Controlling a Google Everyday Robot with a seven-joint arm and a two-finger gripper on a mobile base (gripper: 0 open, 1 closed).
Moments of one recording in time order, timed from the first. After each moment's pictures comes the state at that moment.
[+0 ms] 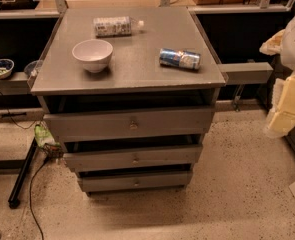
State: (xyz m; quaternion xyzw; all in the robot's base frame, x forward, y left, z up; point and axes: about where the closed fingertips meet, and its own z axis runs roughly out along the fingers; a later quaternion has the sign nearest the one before) arm 0.438 -0.217 0.976 -0.60 0.78 -0.03 0.16
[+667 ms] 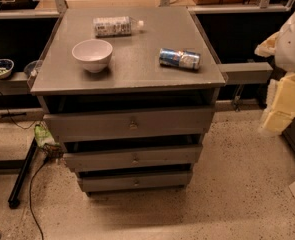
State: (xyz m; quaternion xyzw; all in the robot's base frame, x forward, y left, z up) arm 0.444 -0.212 0.969 -0.61 0.78 -0.02 0.16
